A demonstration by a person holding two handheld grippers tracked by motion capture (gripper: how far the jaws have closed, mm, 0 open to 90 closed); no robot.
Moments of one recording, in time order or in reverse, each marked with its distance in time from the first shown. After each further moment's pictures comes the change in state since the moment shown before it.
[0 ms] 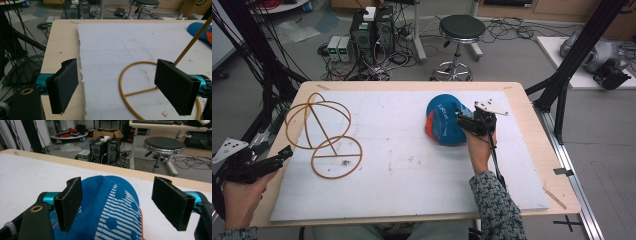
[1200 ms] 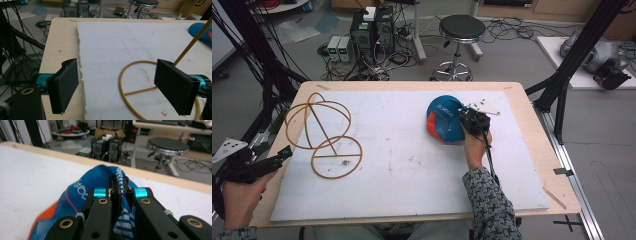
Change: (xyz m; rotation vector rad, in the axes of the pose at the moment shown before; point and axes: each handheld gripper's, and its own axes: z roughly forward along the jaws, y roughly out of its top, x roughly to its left) left arm 0.003 -0.001 0.001 0.008 -0.009 -0.014; right arm 0.007 -0.006 0.016 -0.008 0.015 -0.050
